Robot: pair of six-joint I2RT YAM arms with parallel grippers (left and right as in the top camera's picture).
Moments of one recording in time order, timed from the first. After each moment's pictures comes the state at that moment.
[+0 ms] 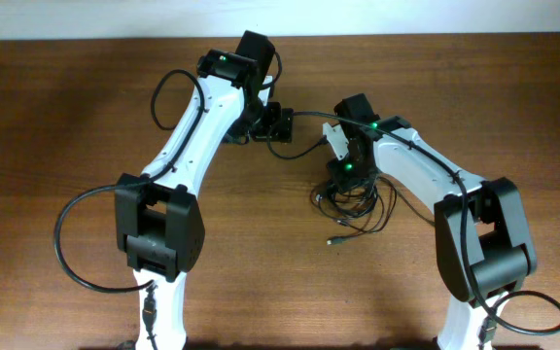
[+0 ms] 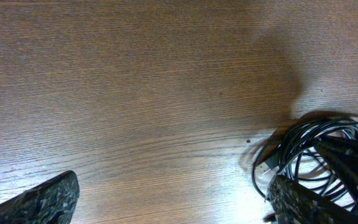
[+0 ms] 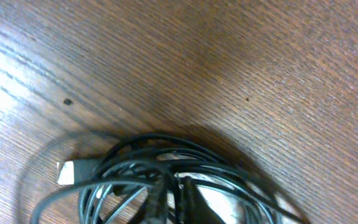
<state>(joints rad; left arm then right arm) -0.34 2.17 2.02 -1.27 0.12 -0.28 0.37 2.00 1.39 -0.77 -0.10 -0.13</state>
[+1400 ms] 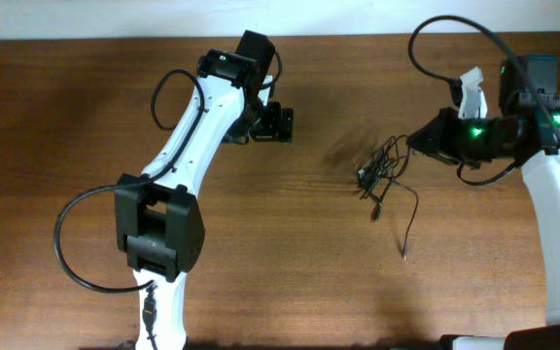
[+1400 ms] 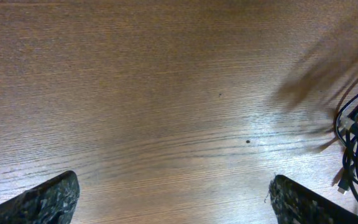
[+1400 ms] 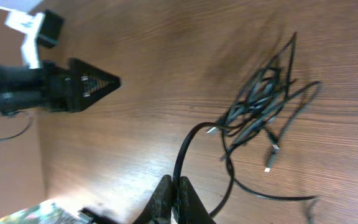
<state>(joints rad) -0.34 2.17 2.02 -1.27 0.12 -0.28 -0.07 1.53 1.53 -1.15 -0.60 0.24</state>
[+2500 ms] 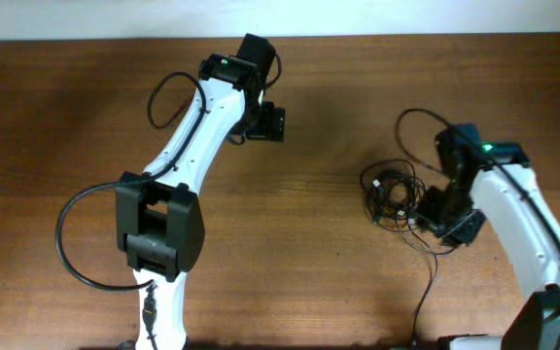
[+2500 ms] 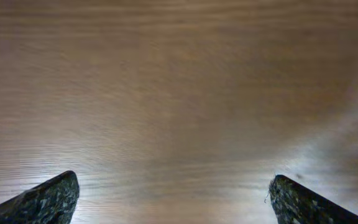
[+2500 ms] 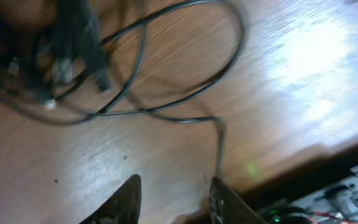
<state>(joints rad) -0.34 2.17 1.99 -1.20 -0.08 -0.28 0.07 1.55 1.13 -1.28 -0.02 0.68</state>
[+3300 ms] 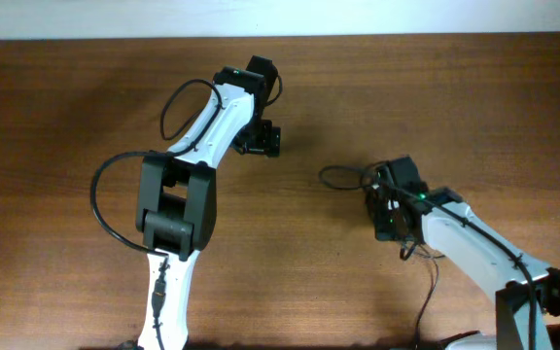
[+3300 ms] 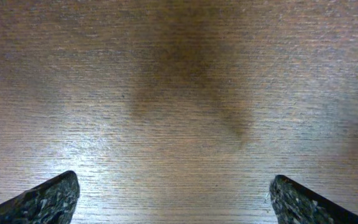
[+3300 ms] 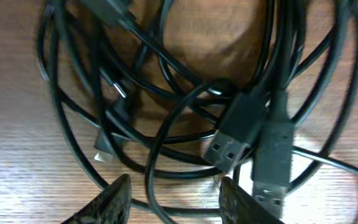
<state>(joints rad) -0.33 2.34 1.98 -1.19 -0.11 -0.28 0.30 1.55 0.78 -0.61 0.12 0.30</state>
